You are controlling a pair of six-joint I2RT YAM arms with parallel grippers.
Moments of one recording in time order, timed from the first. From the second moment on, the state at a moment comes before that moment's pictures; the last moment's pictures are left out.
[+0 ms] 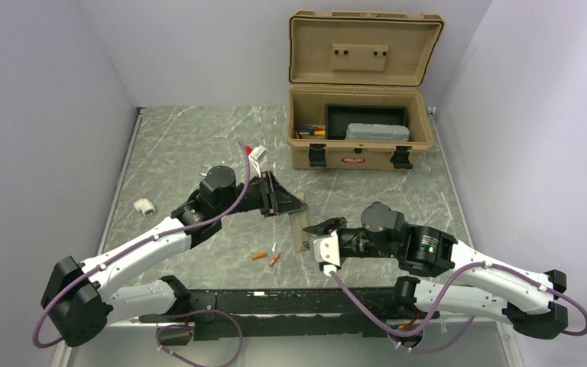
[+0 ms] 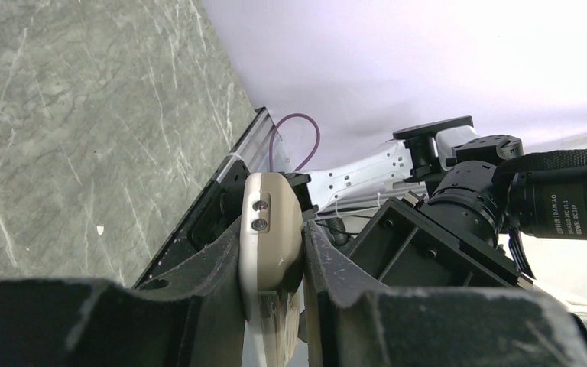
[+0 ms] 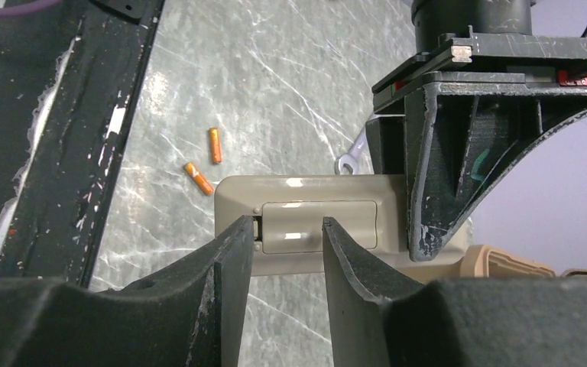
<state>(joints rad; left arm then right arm) -0.77 1.10 0.76 0.23 0.52 -1.06 1.18 0.77 0.88 -0.48 -0.21 -0.76</state>
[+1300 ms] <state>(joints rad) -0.77 1.13 0.76 0.27 0.49 -1.07 1.18 0.75 0.88 -0.48 -0.15 -0.77</state>
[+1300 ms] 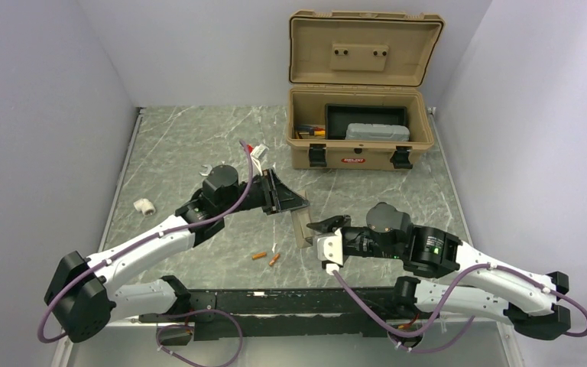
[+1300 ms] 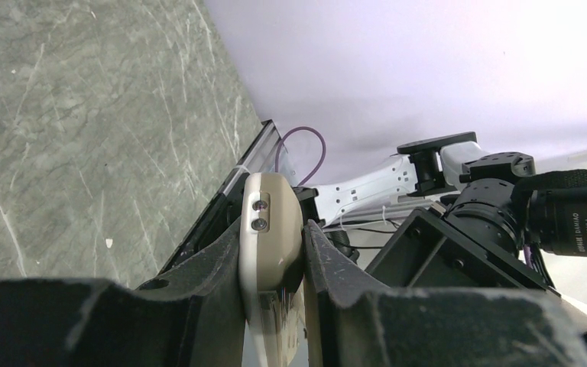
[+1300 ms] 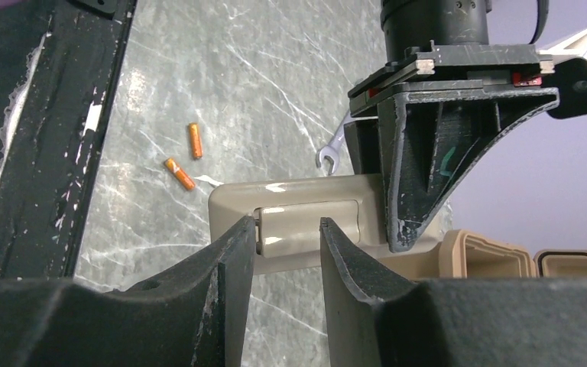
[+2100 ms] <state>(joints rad) -0.78 1.15 0.74 0.26 0.50 -1.09 1.18 0.69 0.90 -0.46 -0.14 -0.76</state>
